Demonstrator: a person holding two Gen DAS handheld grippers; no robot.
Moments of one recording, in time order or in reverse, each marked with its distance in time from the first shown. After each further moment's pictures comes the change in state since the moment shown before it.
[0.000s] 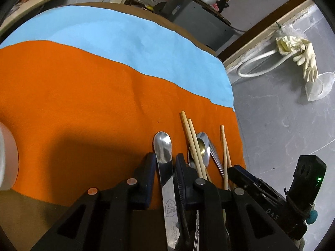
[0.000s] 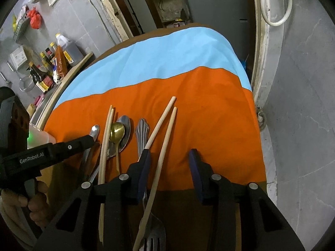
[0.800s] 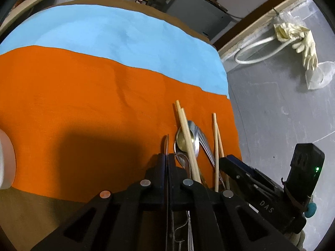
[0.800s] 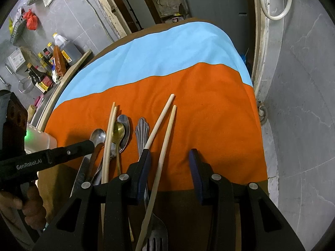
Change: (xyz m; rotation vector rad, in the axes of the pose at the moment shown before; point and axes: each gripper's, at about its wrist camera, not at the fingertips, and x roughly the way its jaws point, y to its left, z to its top) left arm 0.002 -0.019 0.003 0.037 0.095 0.013; right arm 0.004 0.001 0.003 0.014 0.037 -0.001
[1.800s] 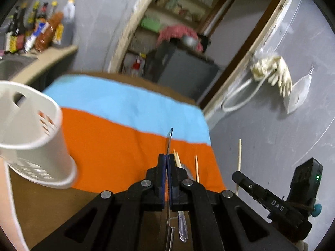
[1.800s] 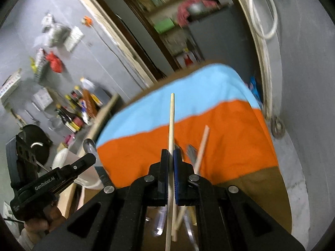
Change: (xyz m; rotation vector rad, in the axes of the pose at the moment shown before) left arm -0.143 -0.005 -0.031 0.056 -0.452 0.023; right arm -0.089 0.037 -0.027 0.109 -0.310 0.189
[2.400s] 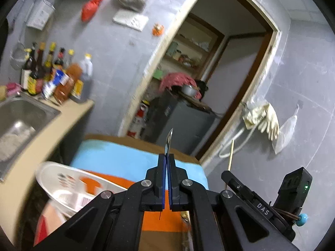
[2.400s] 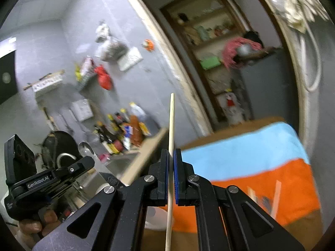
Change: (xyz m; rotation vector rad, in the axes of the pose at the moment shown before) left arm -0.133 0.042 0.078 0.017 -0.281 0.008; right arm -0.022 0.156 0.050 -0.155 -0.238 0.216
